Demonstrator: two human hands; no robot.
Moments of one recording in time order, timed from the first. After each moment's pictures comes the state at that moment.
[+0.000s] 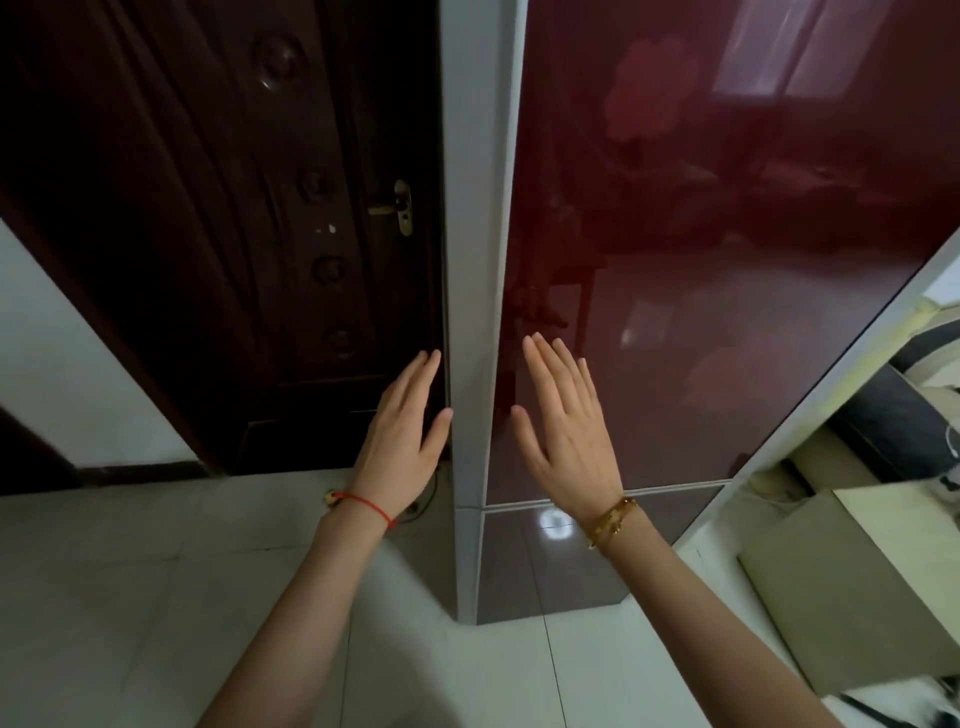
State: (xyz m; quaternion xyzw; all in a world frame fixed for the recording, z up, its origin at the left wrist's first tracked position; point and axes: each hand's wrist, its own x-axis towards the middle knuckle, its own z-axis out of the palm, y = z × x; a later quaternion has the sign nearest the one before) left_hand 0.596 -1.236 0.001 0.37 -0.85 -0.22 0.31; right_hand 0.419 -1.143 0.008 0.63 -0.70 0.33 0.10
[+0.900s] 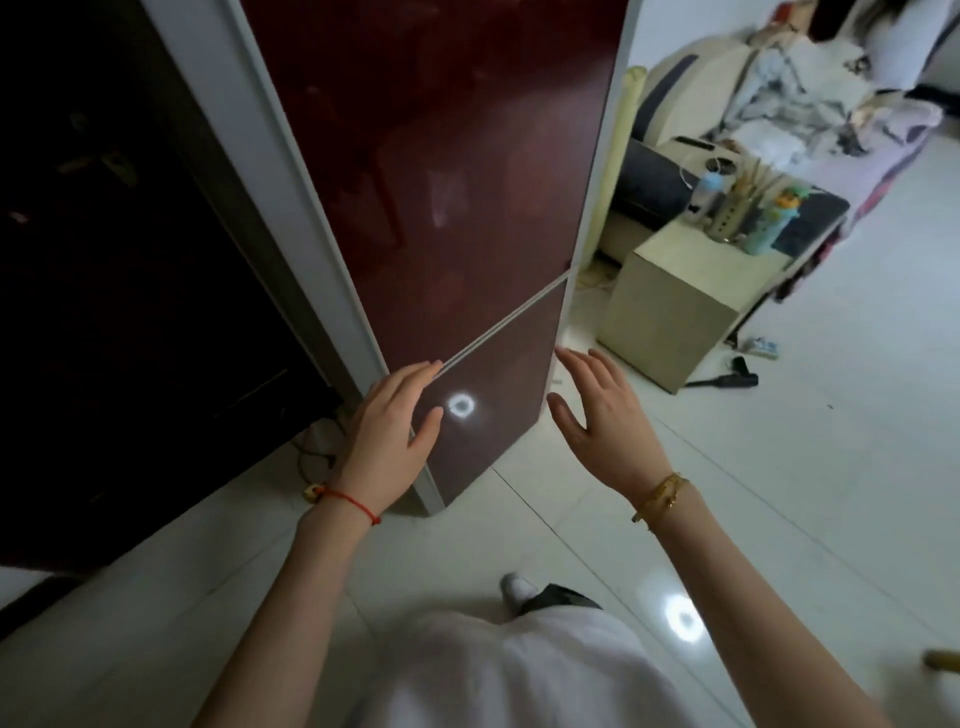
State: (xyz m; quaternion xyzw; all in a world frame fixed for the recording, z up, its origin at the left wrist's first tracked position) left_hand 0.621 -1.176 -0.046 0.11 -0.94 -0.29 0.14; right_hand 0.498 -0.954 -0.052 0.31 -0.91 0.26 -0.02
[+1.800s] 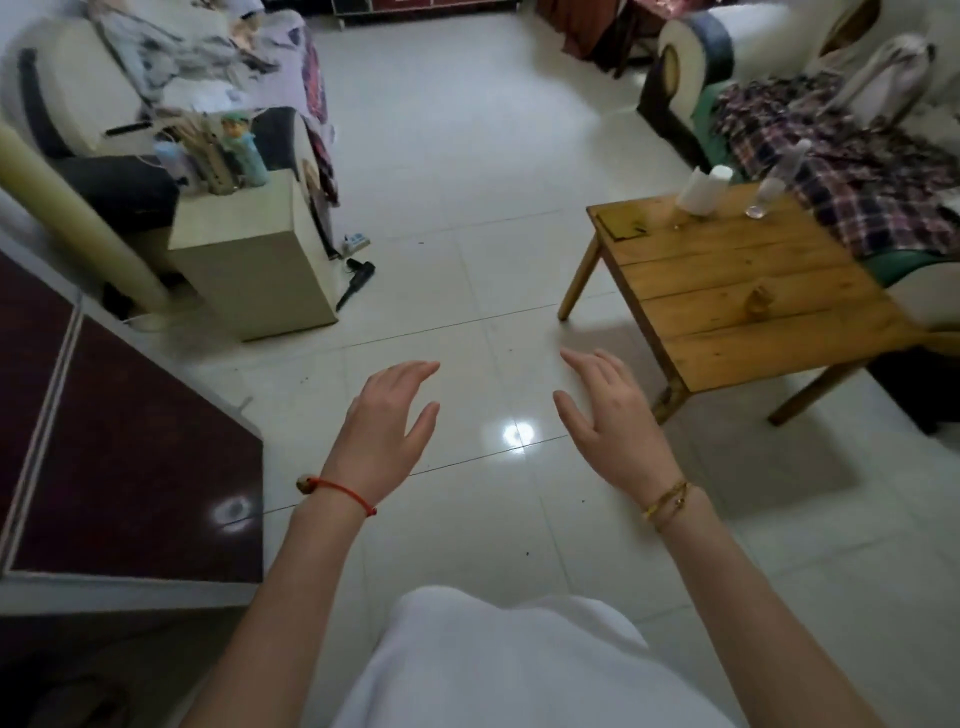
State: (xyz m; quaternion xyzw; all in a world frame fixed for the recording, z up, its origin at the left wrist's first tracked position) left_hand 0.689 -0.874 -0.062 -0.38 -0.88 -0.28 -0.06; right_hand 0.838 -0.659 -0.057 -0.21 -0.94 0.25 0.10
